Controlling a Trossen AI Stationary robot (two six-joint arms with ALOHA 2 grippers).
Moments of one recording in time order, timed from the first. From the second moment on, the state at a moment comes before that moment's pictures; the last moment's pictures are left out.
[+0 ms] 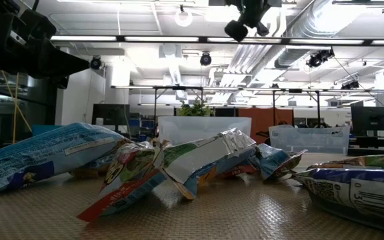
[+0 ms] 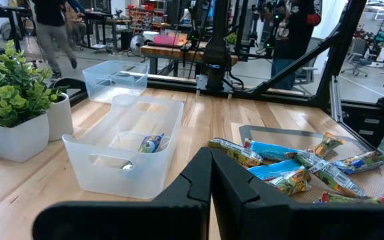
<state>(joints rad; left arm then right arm) 0.05 0.05 0.02 0.00 -0.04 -0.08 -0.34 1.63 1.51 -0.02 1.57 -0.64</state>
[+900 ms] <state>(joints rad) 0.05 0.05 0.02 0.00 -0.04 -0.08 -0.28 1.63 1.51 -0.10 1.54 -0.04</state>
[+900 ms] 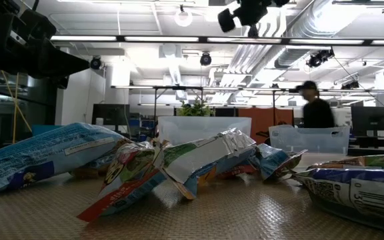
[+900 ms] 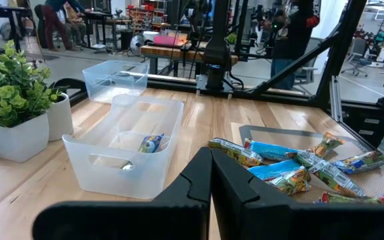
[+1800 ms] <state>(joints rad) 0.05 0.05 0.02 0.00 -0.04 -0.08 -0.38 1.81 1.51 -1.32 0.55 0.85</state>
